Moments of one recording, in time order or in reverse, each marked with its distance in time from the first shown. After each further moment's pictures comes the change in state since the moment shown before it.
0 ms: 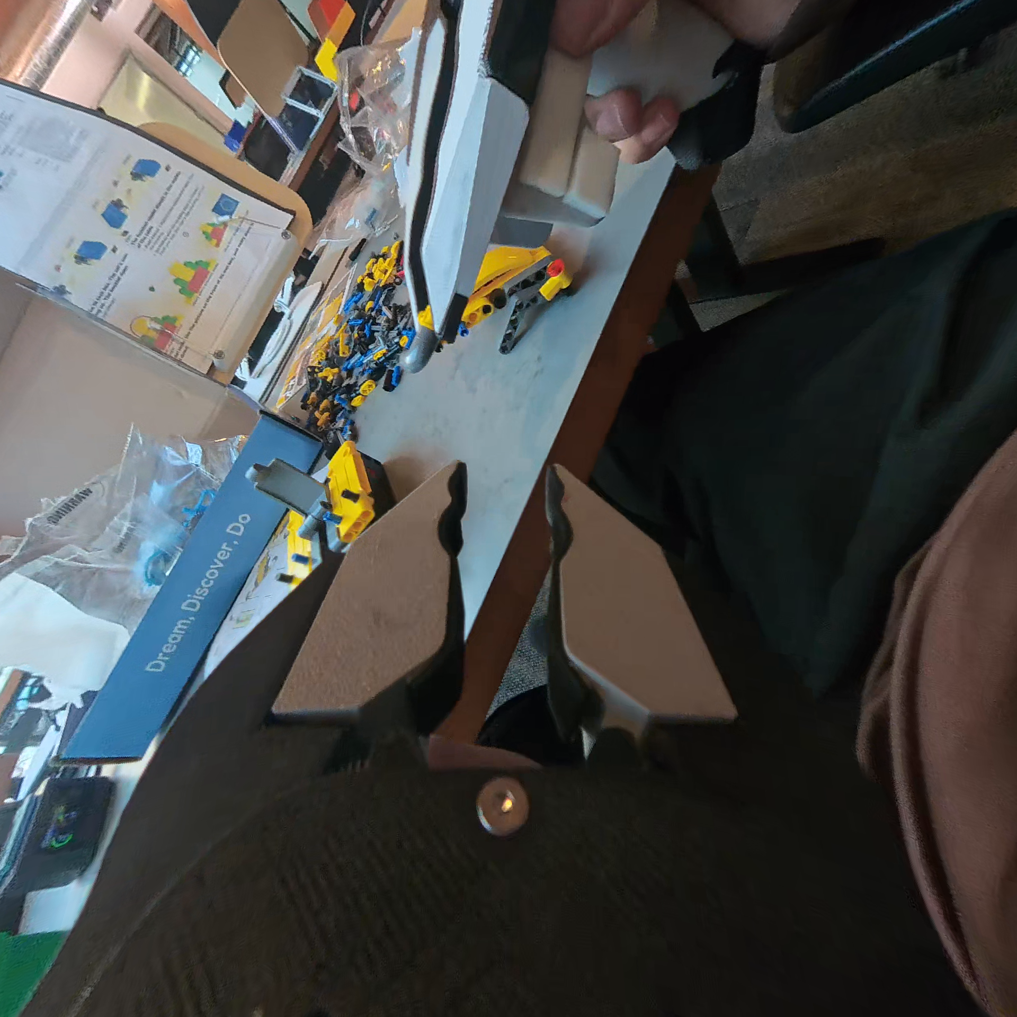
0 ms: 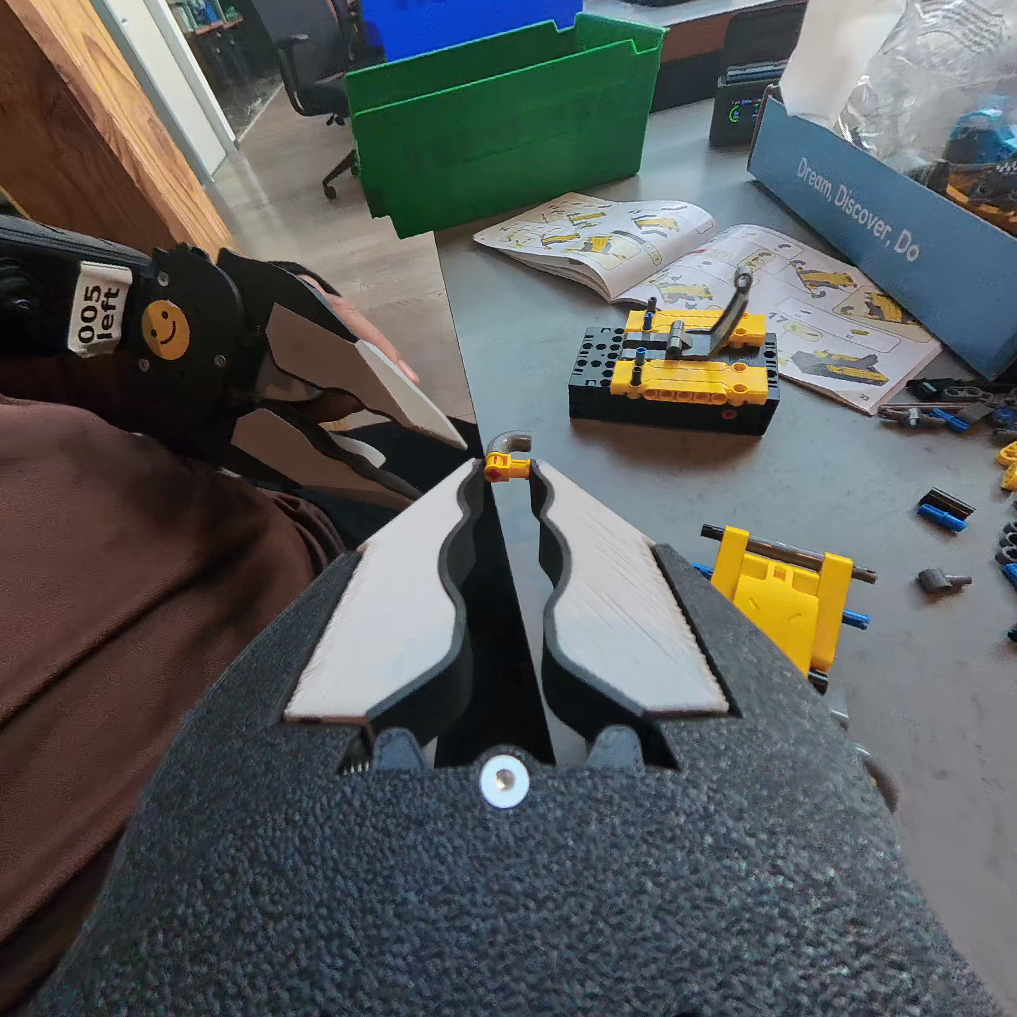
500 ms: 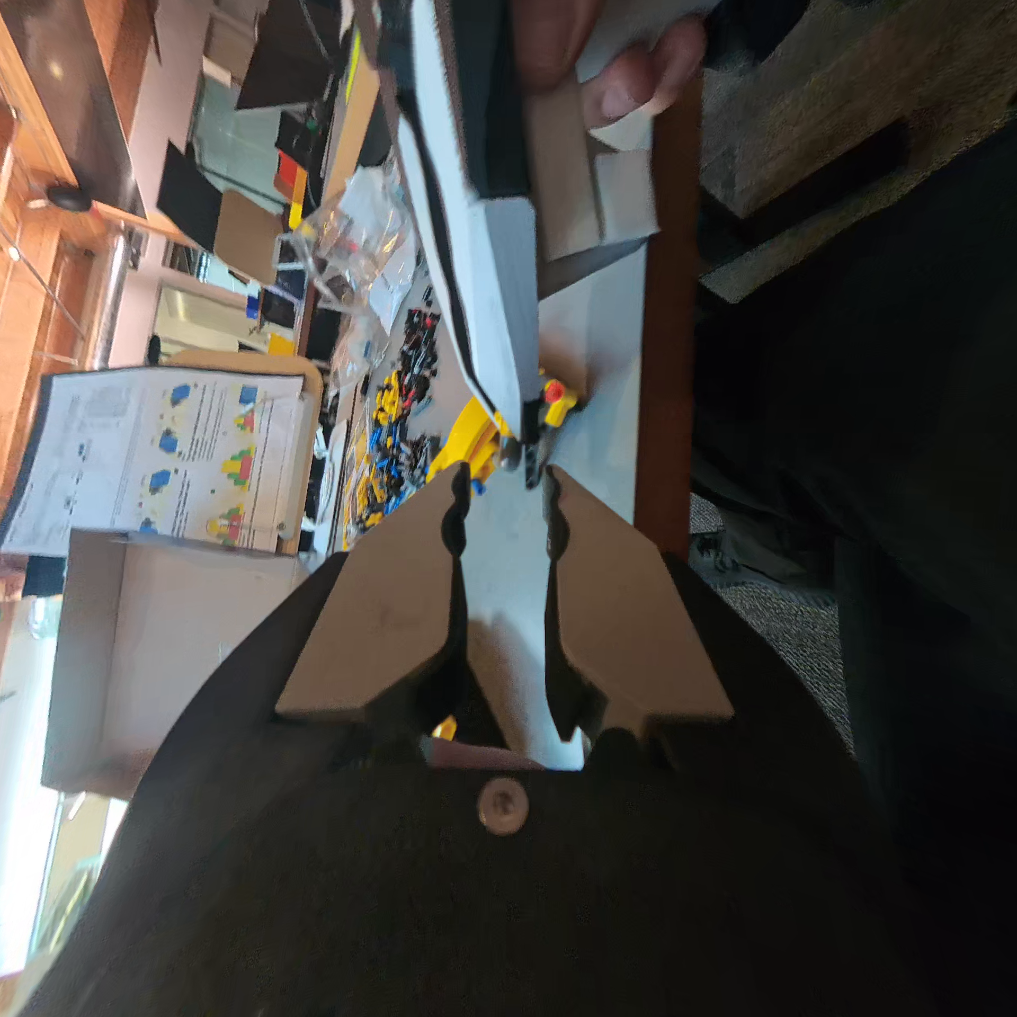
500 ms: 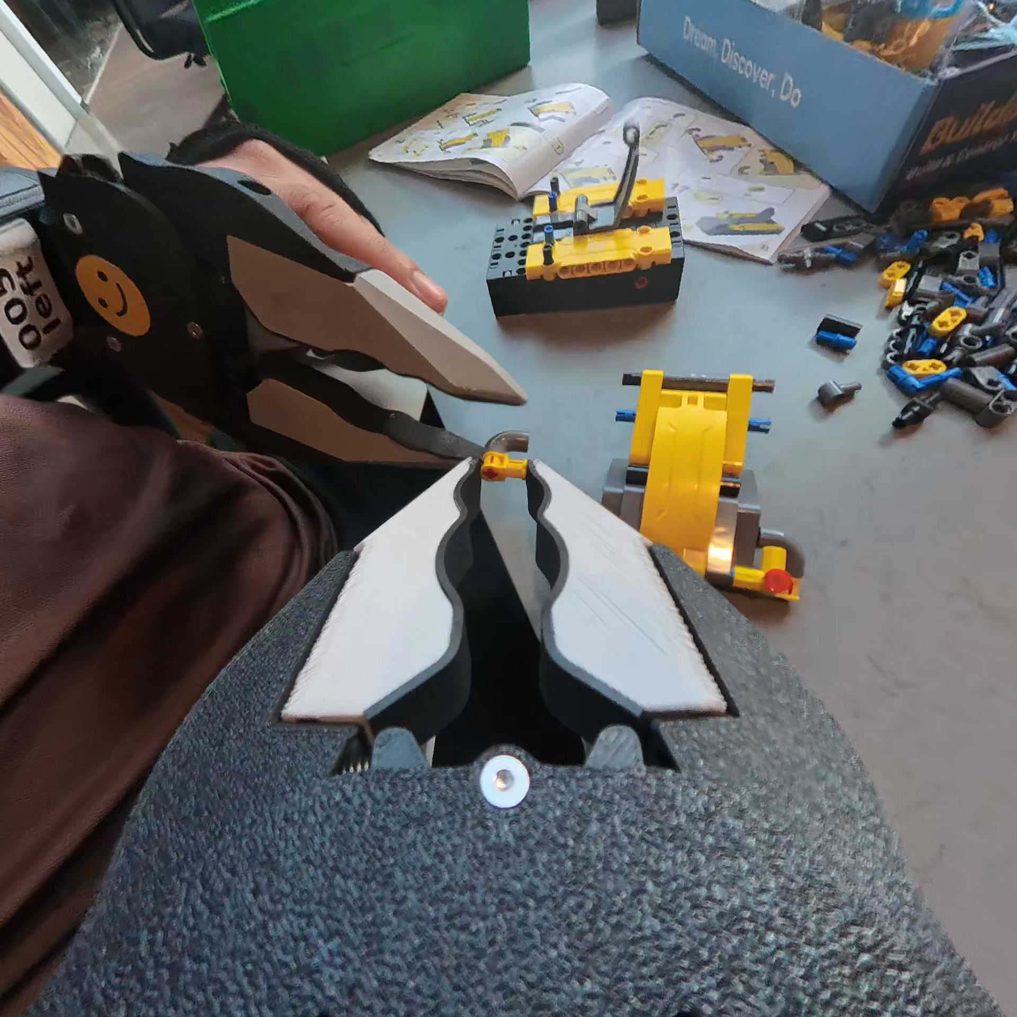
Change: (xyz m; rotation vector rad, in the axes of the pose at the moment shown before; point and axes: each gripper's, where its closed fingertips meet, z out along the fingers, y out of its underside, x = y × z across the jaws) left arm -0.002 -0.046 0.067 0.063 0.041 0.388; right arm 0.020 0.036 -0.037 -0.097 0.159 0.111
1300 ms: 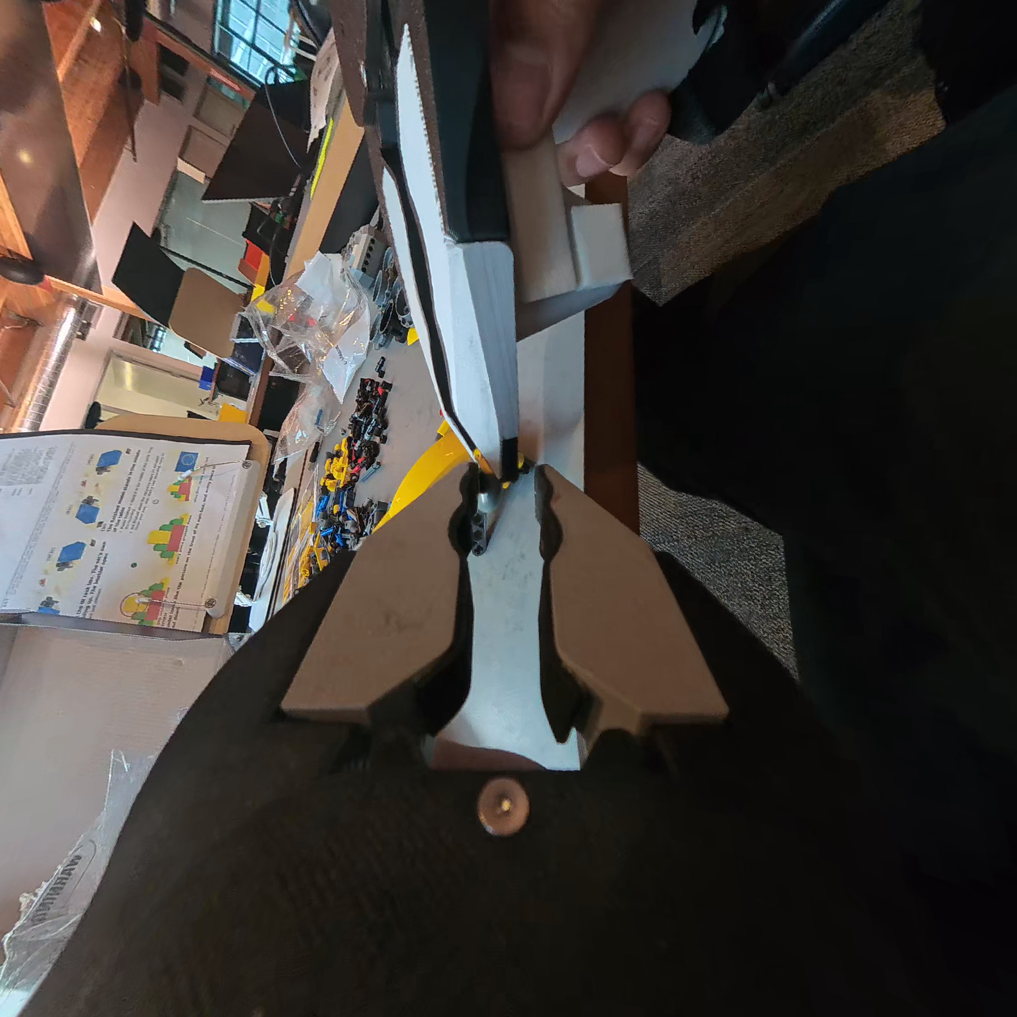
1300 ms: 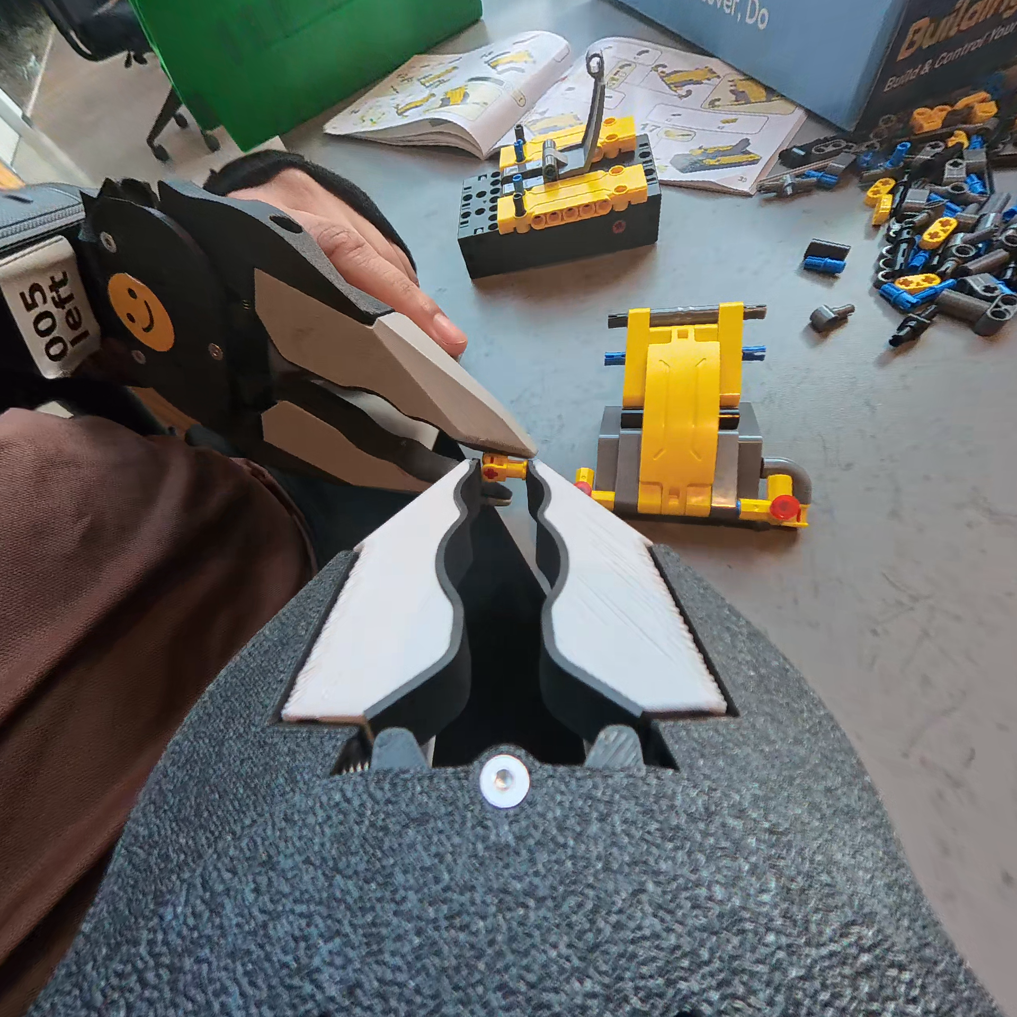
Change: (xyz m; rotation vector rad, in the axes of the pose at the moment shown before) left arm 0.022 -0.019 0.016 0.163 0.089 -0.042; right arm 0.002 0.016 -0.004 -0.031 0.059 0.074
